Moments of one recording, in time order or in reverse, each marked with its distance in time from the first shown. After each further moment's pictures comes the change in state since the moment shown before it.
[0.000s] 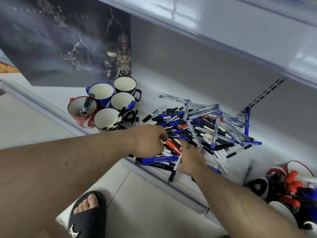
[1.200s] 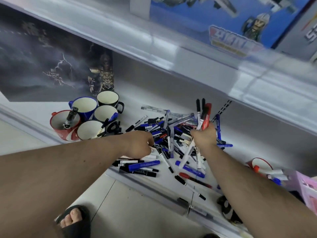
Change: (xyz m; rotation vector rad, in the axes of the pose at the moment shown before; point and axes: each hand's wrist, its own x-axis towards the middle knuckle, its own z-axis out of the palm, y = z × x) left_hand 0.018 0.011 0.004 0.051 -0.002 0.047; right_hand -0.034 0.058 -0.126 1.233 0.569 0.323
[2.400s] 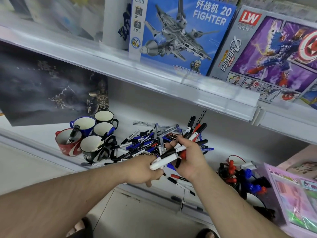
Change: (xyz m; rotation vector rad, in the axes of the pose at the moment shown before) left_hand -0.093 0.035 0.042 -0.362 -0.044 0.214; right_hand -0.165 -0.057 -0.042 0.998 -0.446 0.376
